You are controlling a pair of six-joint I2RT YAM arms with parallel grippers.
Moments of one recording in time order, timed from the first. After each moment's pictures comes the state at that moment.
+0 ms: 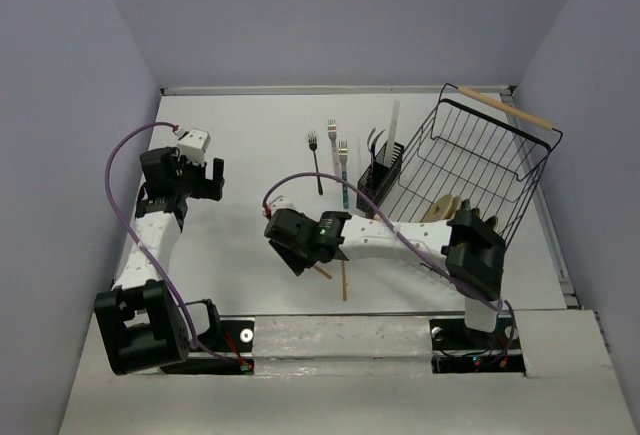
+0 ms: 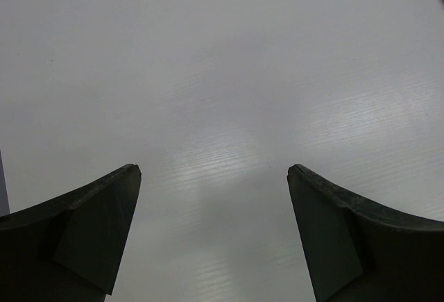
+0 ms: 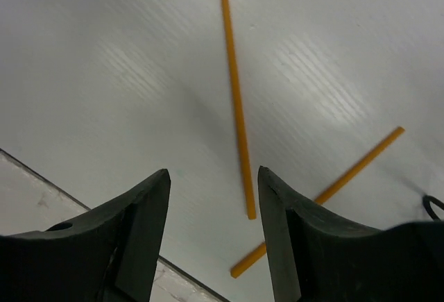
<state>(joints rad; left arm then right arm) 0.19 1.17 0.73 -0.12 0.35 0.29 1.22 1.85 1.43 -0.66 0.32 0.41</state>
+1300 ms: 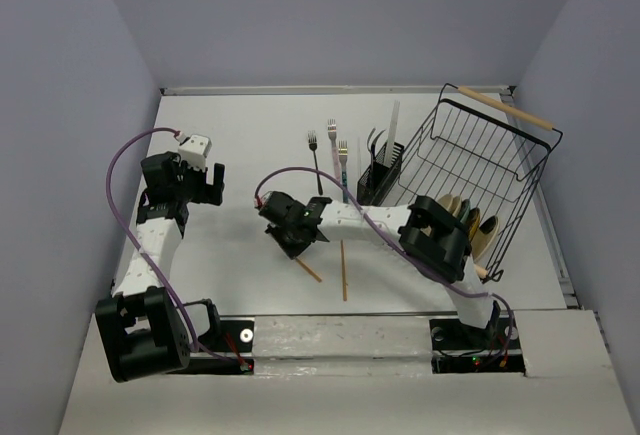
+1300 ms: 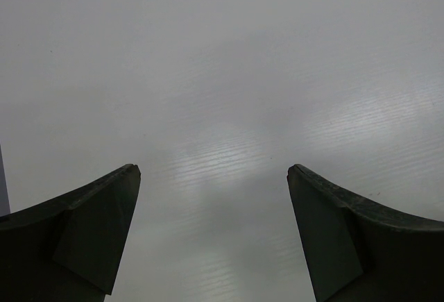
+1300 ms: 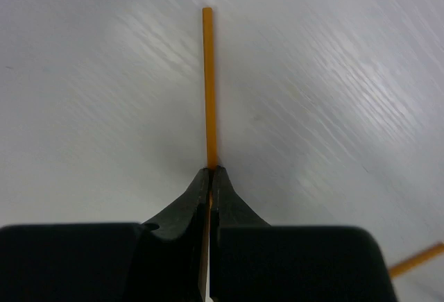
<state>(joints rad) 0.19 1.13 0.68 -0.10 0.34 0.30 1.11 2.13 1.60 -0.59 0.07 0.32</state>
